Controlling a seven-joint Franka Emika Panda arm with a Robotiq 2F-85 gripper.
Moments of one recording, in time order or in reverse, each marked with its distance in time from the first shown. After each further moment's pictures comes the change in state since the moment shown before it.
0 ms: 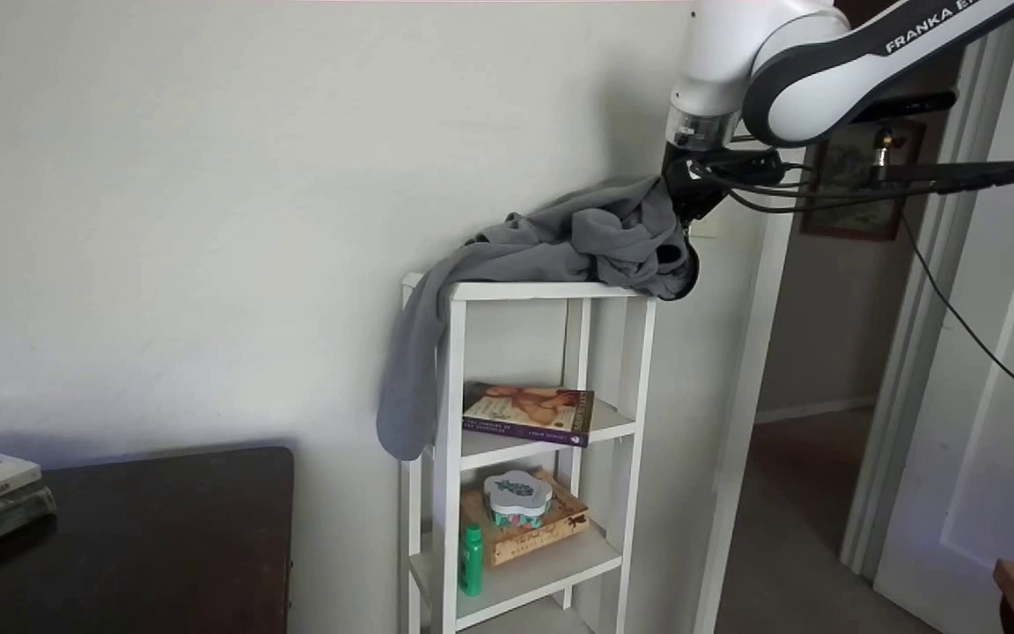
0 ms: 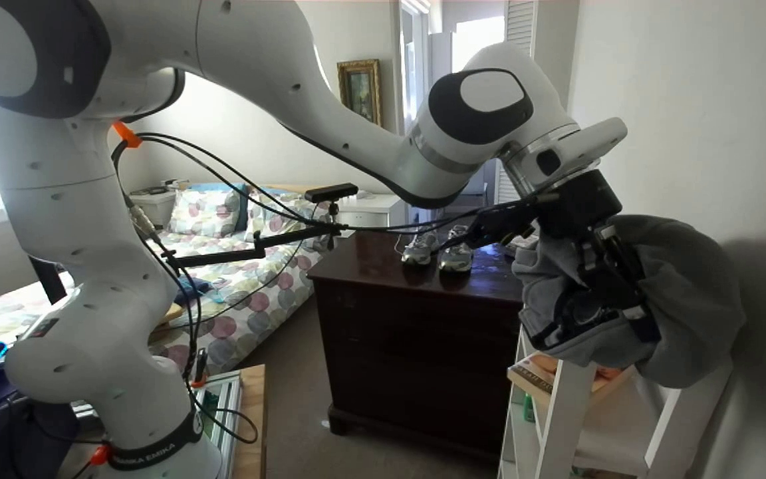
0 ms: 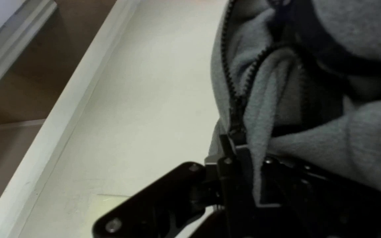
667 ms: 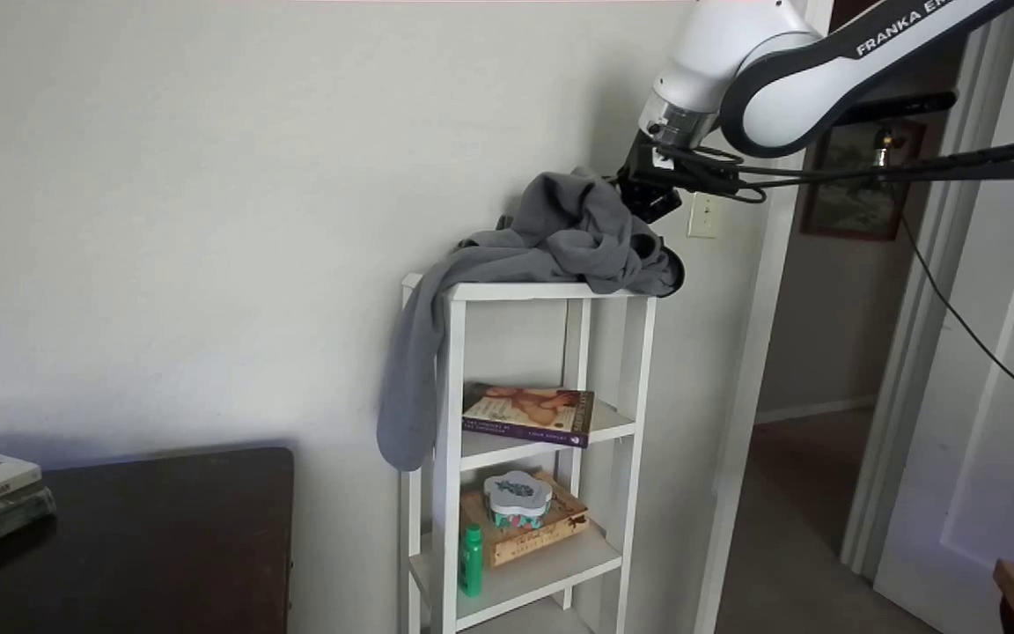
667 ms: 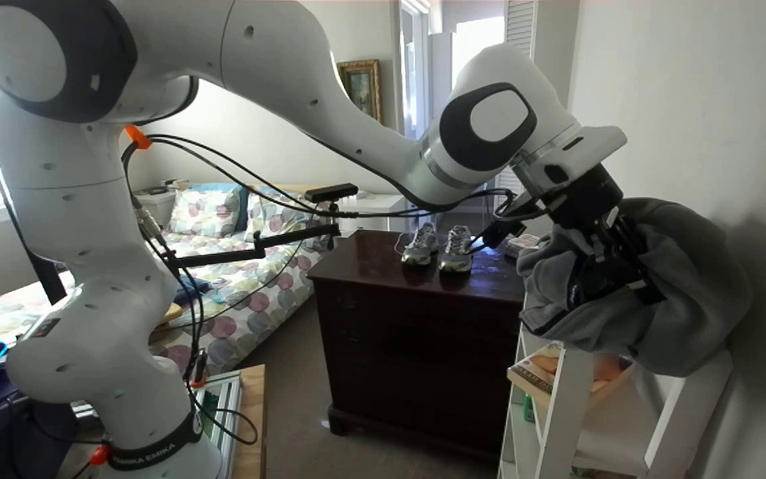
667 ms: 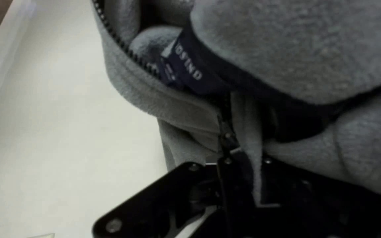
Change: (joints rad) arm 0.019 0.052 0.001 0.012 0.165 0.263 0.016
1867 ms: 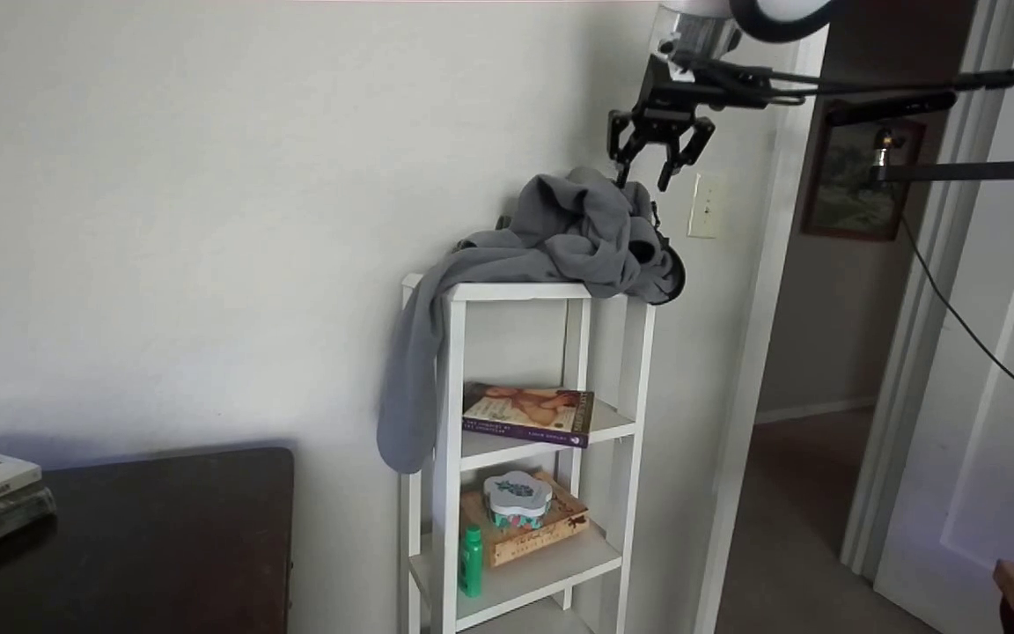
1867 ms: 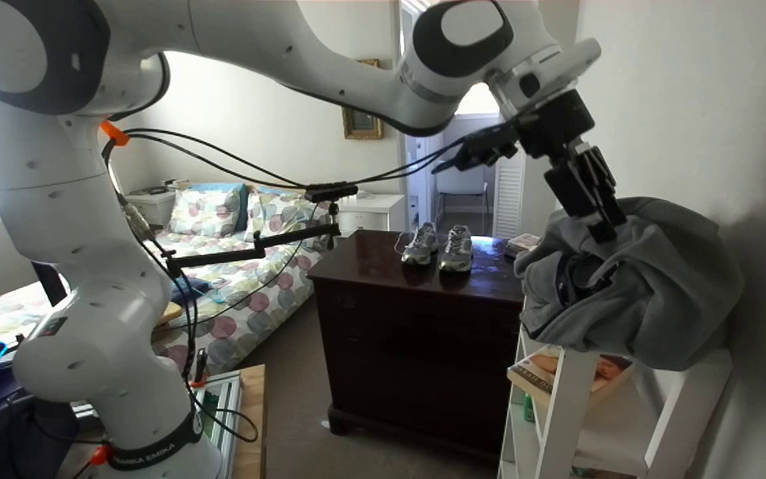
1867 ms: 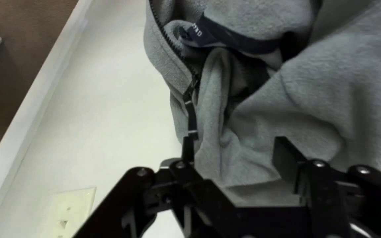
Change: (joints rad) arm 0.083 -0.106 0.025 0.123 0.089 -0.388 -0.098
